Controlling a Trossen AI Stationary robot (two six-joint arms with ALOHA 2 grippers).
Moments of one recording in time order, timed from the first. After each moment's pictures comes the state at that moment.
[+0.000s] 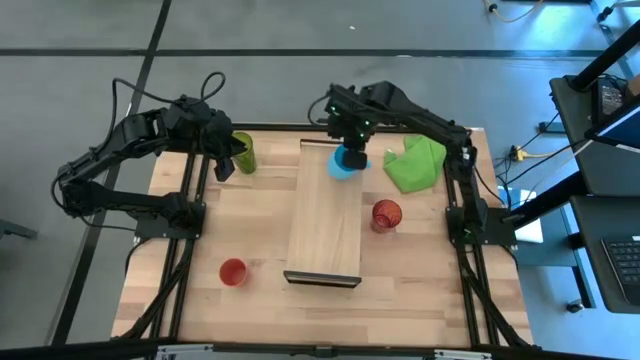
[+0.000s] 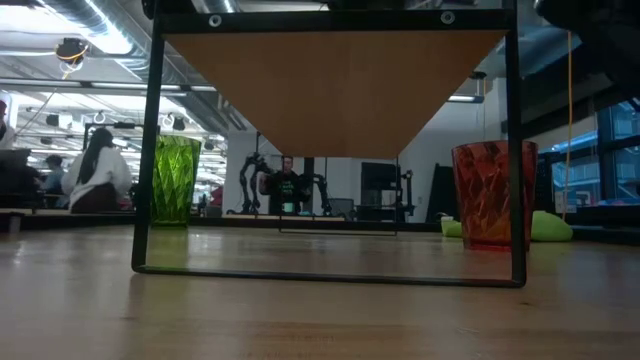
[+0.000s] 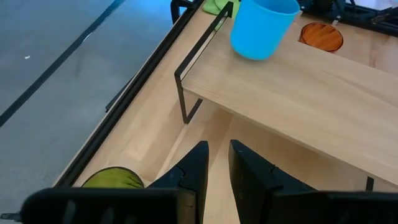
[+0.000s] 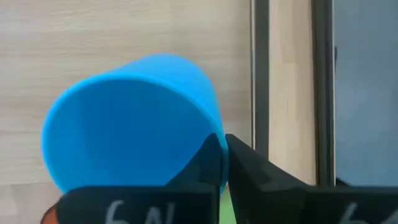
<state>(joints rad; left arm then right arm) 0.43 0.97 1.36 -1.10 -0.02 -0.02 -0.37 2.08 2.34 -1.56 -0.01 -0.29</state>
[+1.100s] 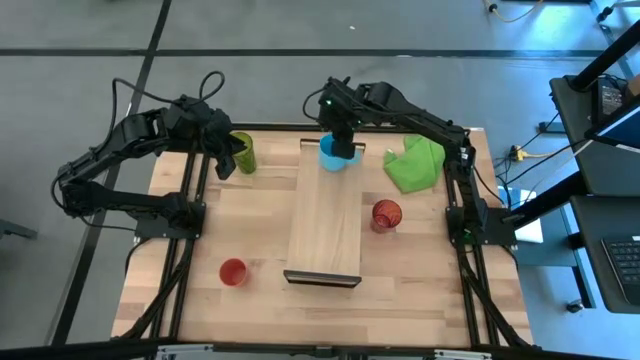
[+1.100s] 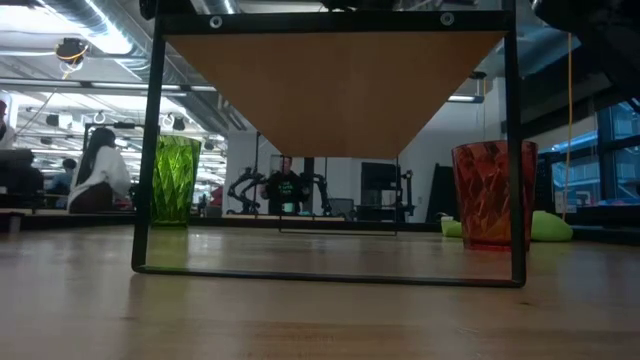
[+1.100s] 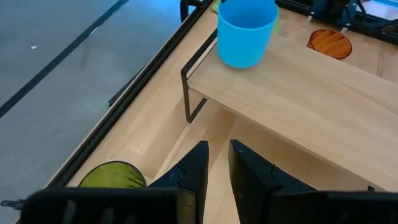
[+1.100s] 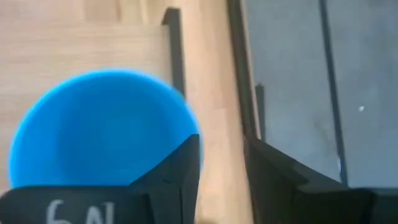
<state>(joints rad) 0.43 0.97 1.36 -1.10 -0.04 -0.07 -0.37 2.09 2.34 -1.34 0.20 -0.34</state>
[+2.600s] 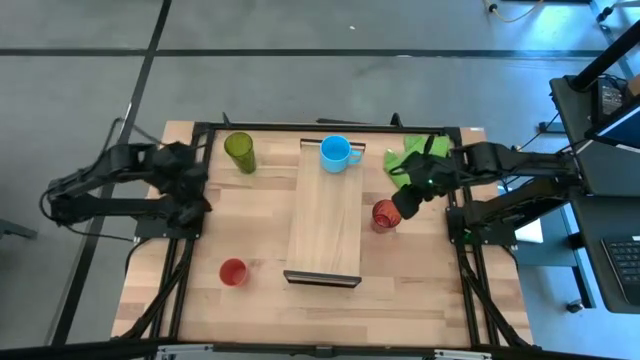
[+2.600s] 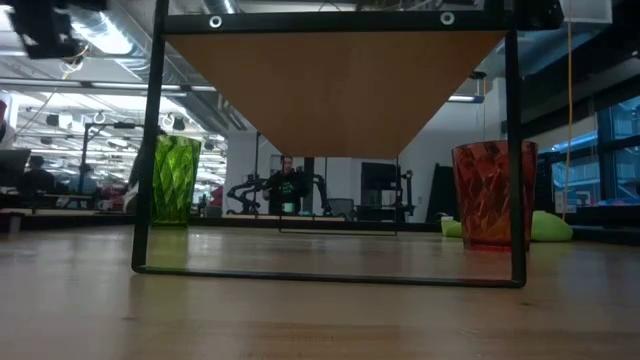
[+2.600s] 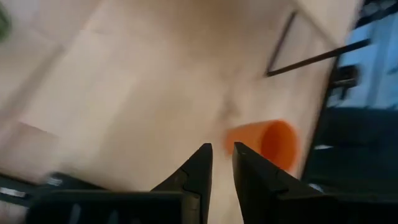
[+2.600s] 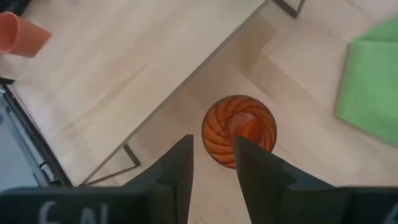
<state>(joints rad) 0.28 0.61 0.99 -1.40 0.33 -0.39 0.07 1.19 1.37 -1.22 0.11 0.89</state>
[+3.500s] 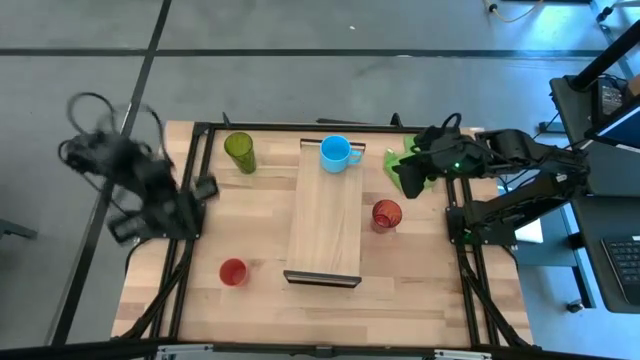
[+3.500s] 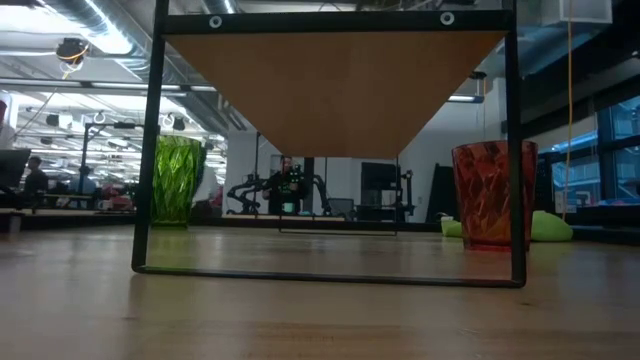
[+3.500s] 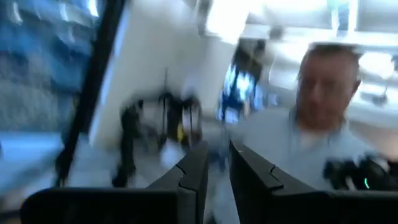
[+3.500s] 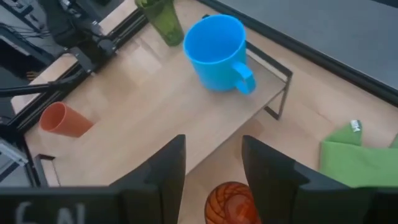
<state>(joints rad) -0.49 0.85 1.21 -0.08 0.27 -0.40 0.08 1.19 1.57 -1.17 0.37 0.78</state>
